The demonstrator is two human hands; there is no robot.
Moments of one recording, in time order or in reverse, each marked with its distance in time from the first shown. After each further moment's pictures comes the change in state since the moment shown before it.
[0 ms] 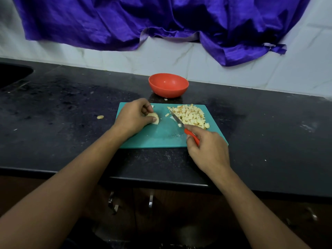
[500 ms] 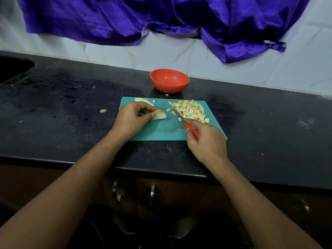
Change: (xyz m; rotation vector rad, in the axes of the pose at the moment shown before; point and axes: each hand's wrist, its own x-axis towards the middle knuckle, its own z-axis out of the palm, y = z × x) left_hand -0.031 -0.005 0.001 -0.240 0.031 0.027; right_hand 0.000 -0.005 -0.001 -0.026 0.002 -0.033
